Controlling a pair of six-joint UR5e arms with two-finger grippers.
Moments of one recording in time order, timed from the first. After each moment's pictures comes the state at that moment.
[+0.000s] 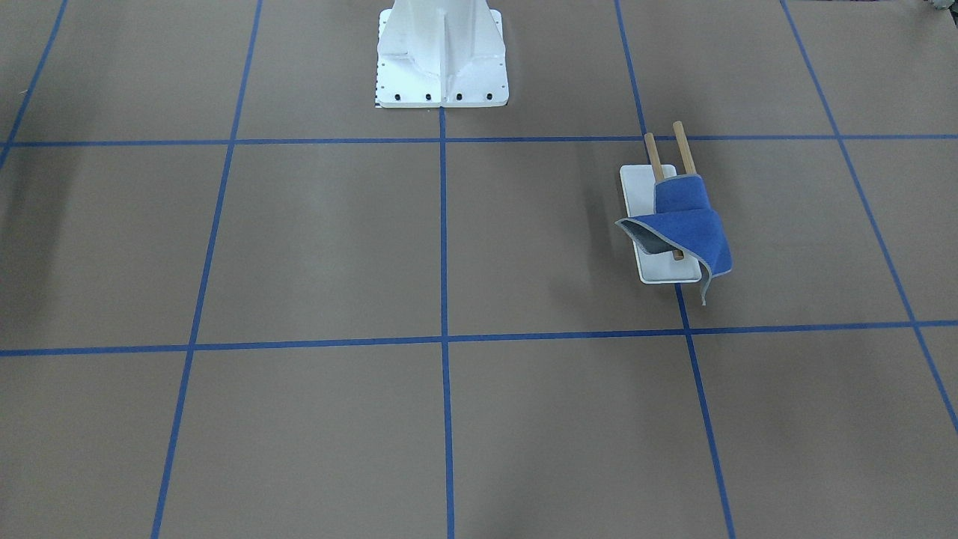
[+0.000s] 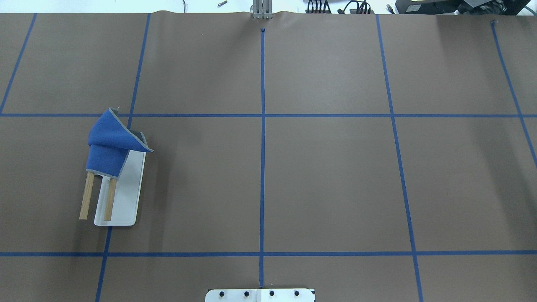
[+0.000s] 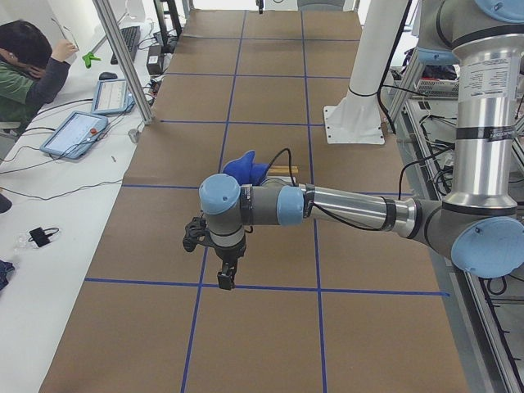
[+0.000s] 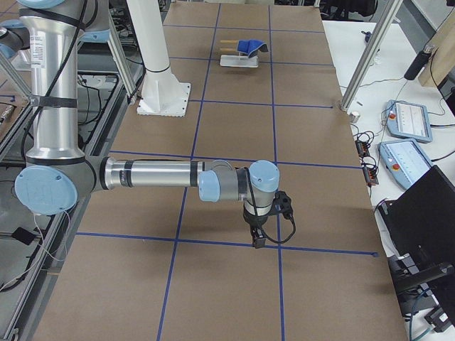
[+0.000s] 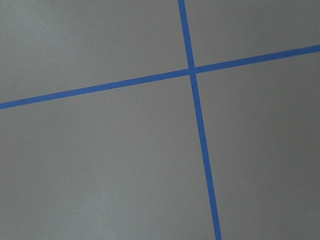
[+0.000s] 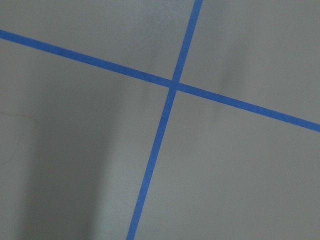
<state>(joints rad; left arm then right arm) -1.58 -1.53 -1.75 -1.41 -2.26 0.19 1.48 -1.62 1.64 -1.53 2.24 -0.15</state>
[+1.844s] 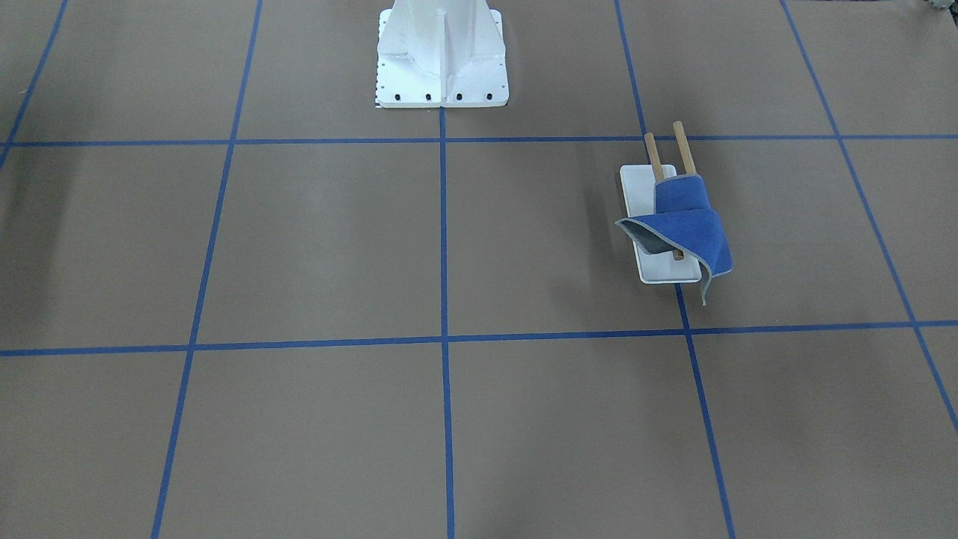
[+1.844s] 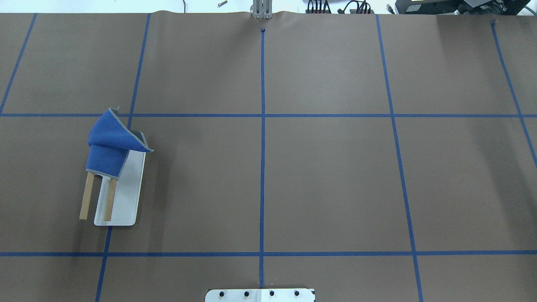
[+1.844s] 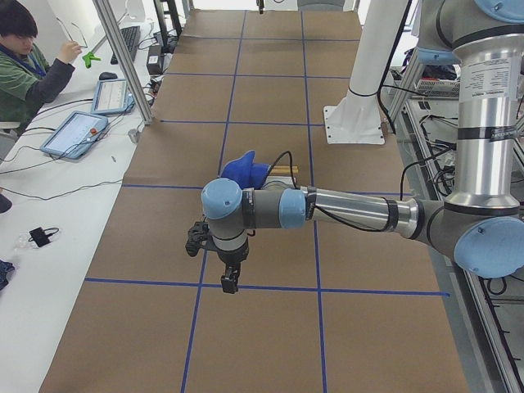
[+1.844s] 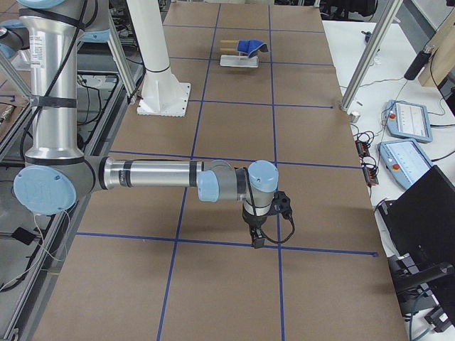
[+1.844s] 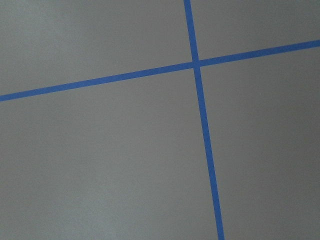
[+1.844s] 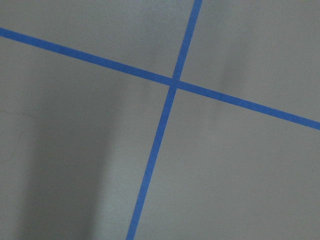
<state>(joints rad) -1.58 -1.52 -1.75 -1.40 -2.25 0.18 1.48 -1.63 1.65 -1.53 2.24 -0.15</state>
